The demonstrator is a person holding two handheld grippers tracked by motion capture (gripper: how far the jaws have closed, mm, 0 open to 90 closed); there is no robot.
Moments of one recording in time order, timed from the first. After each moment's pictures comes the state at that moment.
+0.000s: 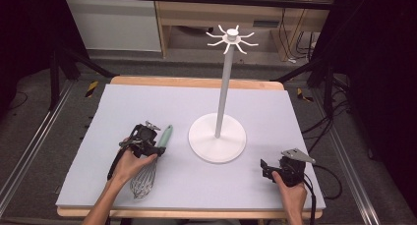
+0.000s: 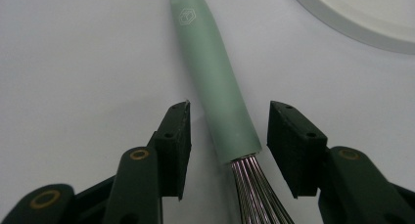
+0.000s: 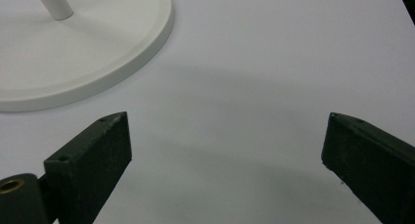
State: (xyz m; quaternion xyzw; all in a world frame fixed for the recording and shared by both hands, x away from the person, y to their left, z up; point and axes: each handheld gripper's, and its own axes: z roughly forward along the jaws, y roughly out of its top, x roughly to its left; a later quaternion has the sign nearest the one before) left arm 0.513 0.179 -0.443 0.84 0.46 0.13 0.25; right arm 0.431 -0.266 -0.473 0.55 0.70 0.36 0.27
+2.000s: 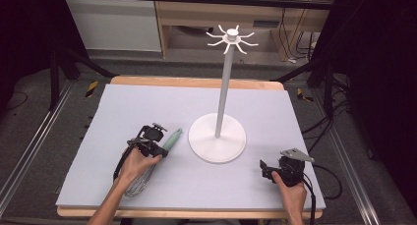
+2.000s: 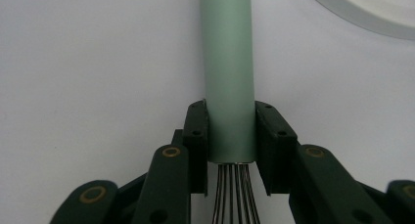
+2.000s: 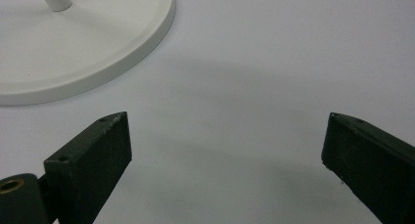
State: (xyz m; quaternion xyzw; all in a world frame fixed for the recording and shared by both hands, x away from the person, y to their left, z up) left arm 0.517 0.162 -0.444 0.85 0.48 0.07 0.20; right arm 0.433 -0.266 -0.475 0.56 0.70 0.36 0.26
